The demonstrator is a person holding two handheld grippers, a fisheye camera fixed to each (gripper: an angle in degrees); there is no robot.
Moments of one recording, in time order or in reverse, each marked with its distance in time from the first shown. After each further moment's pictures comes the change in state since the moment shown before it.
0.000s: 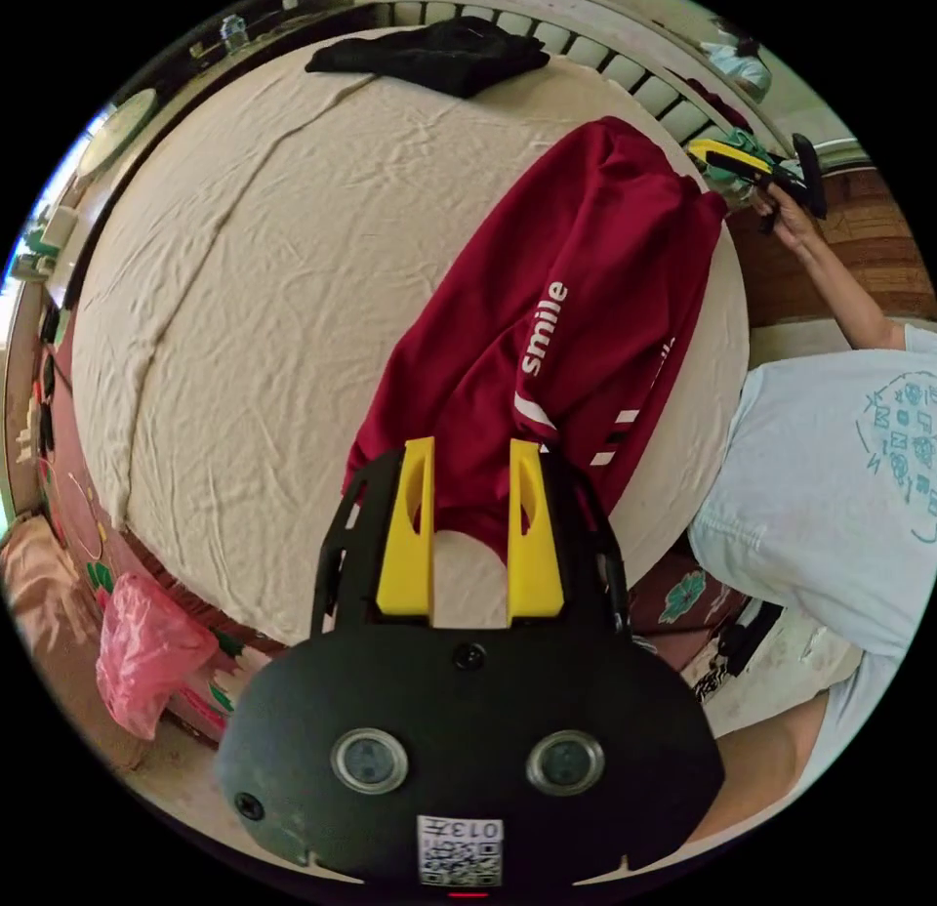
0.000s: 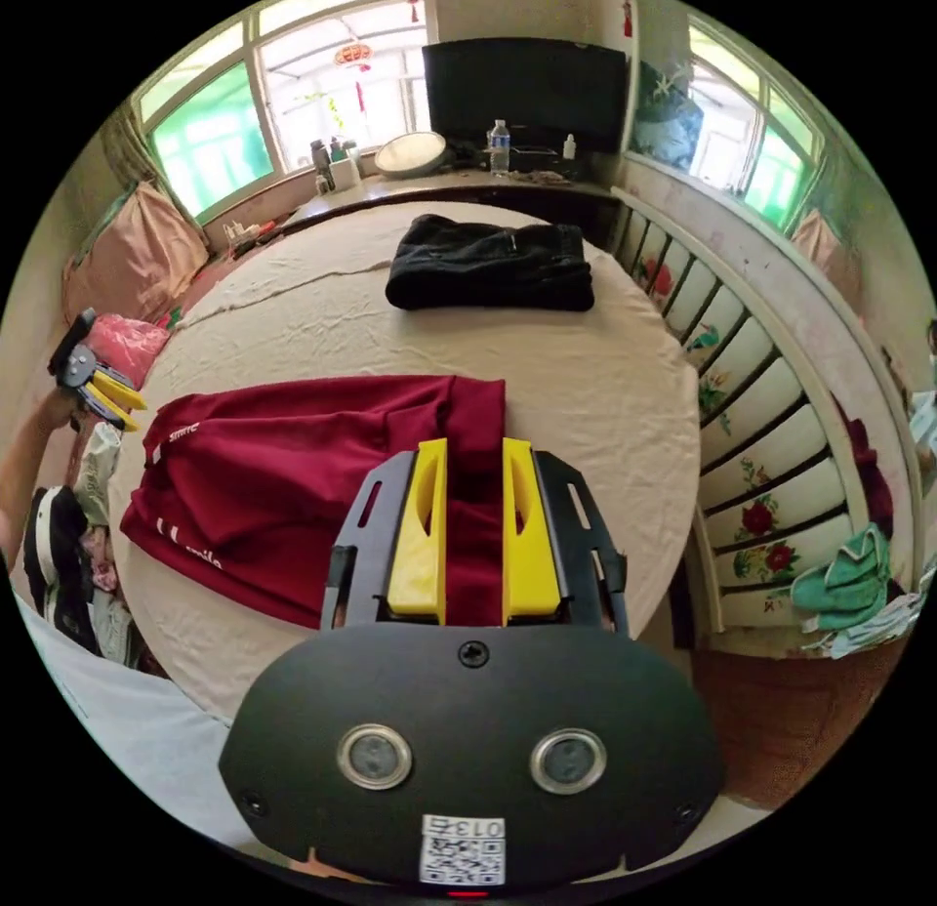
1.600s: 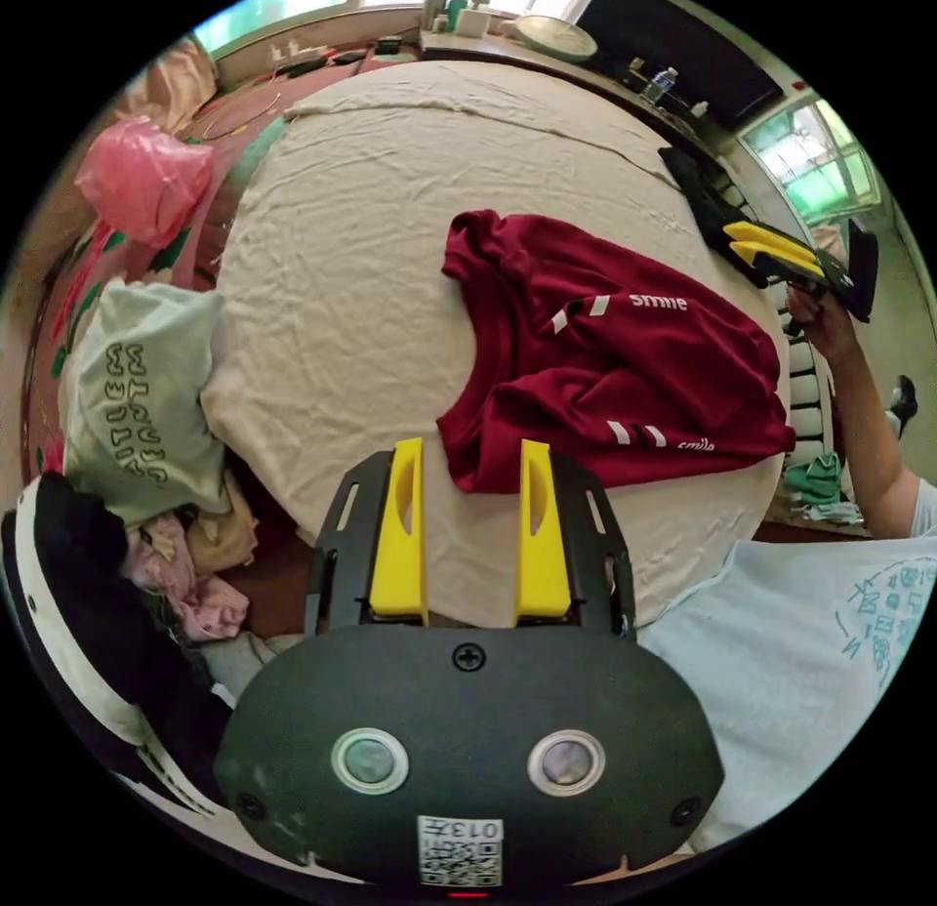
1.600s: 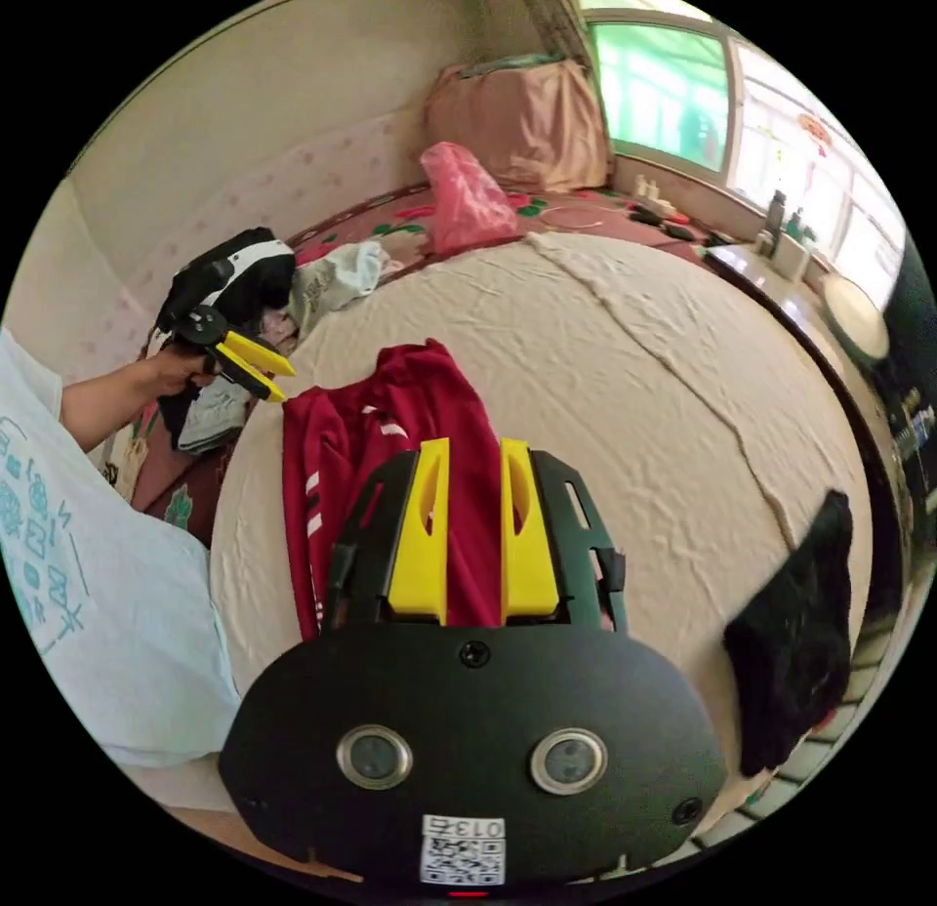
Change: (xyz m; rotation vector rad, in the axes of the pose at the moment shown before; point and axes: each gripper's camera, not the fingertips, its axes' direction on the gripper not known) left arm 0.062 0.362 0.087 0.277 0.075 -0.970; right arm -0.353 -0.206 0.119 -0.099 -0.613 -1.002
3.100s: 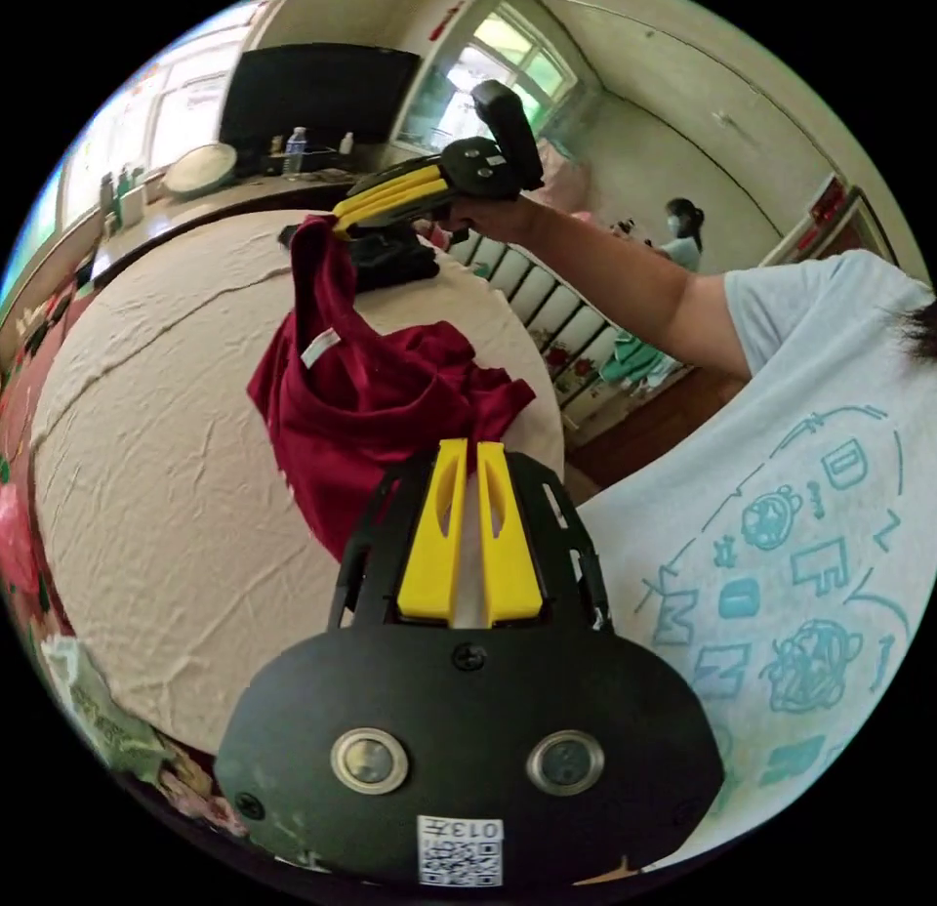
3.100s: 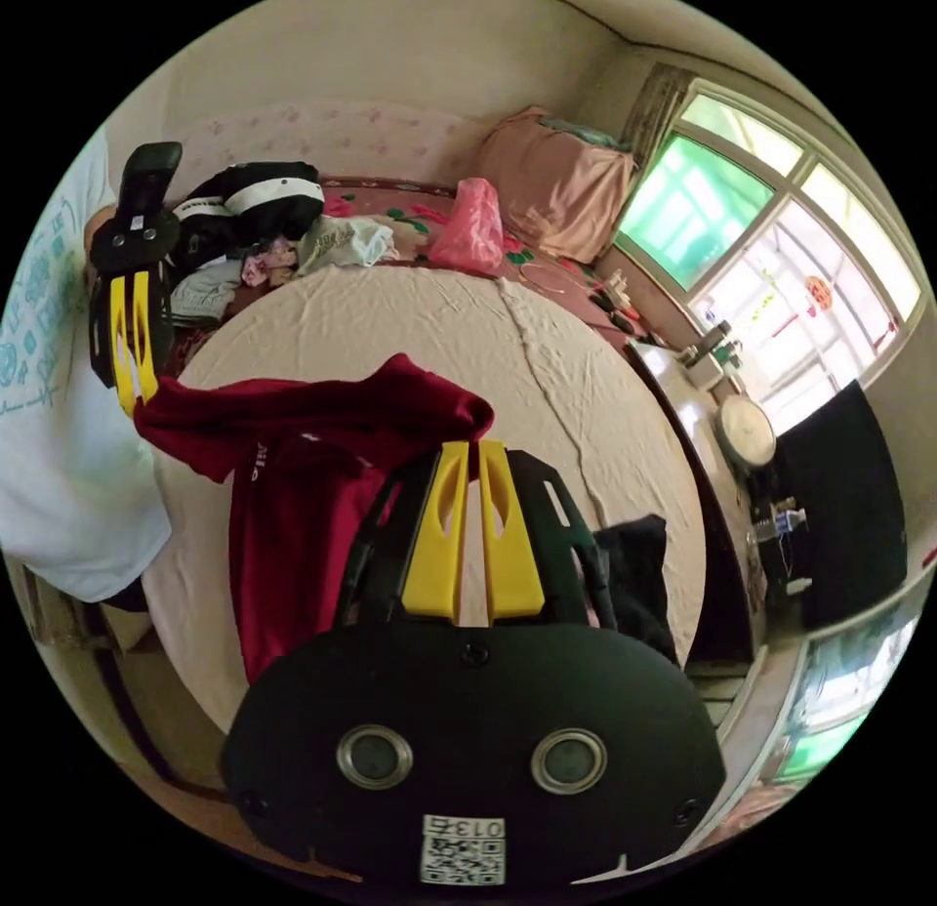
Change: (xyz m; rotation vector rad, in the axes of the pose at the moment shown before) left arm 0.384 0.152 -0.063 0.157 0.370 0.809; right arm -0.043 0.155 -0.165 0.040 0.378 -0.271
